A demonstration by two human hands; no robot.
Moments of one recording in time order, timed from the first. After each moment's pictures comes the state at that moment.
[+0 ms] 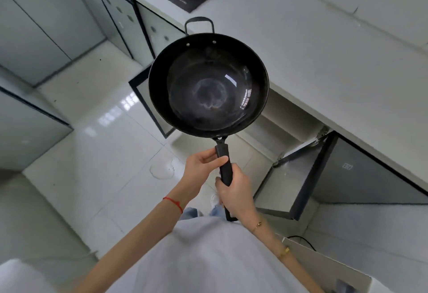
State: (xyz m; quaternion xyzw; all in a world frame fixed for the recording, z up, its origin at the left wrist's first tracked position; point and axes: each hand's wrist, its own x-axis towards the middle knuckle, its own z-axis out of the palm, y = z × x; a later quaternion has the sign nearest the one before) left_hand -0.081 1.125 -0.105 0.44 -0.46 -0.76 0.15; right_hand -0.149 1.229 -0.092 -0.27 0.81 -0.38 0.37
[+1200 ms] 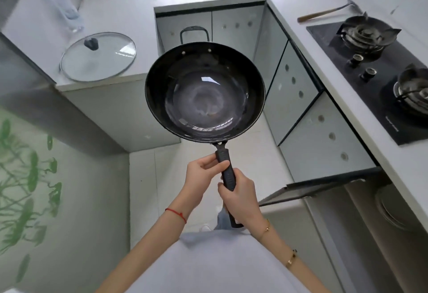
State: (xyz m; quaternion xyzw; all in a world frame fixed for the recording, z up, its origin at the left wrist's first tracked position) left_hand 0.207 0.674 -0.088 0.57 -0.31 -0.62 0.44; right_hand 0.088 0.710 -0.072 -0.55 0.65 -0.28 0.45
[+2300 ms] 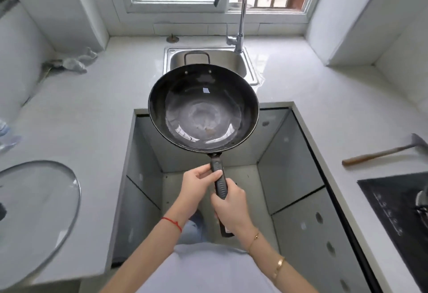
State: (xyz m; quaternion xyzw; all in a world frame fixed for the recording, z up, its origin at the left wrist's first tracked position) left_hand 0.250 -0.060 -0.098 0.59 -0.28 -0.58 0.49; right_hand 0.137 -0.031 -0.083 -0.57 0.63 -0.28 0.45
